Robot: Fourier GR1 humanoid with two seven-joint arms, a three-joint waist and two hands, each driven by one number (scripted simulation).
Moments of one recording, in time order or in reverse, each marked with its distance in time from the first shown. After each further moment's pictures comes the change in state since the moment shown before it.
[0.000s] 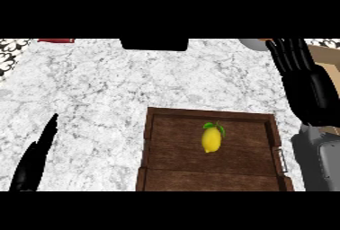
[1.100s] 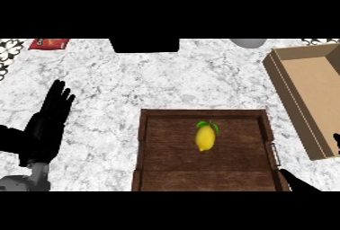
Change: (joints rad) left arm -0.152 -0.182 0.136 -0.157 0.252 -0.034 -0.006; right arm 0.774 0.019 0.022 -0.332 0.817 -0.474 0.344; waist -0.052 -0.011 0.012
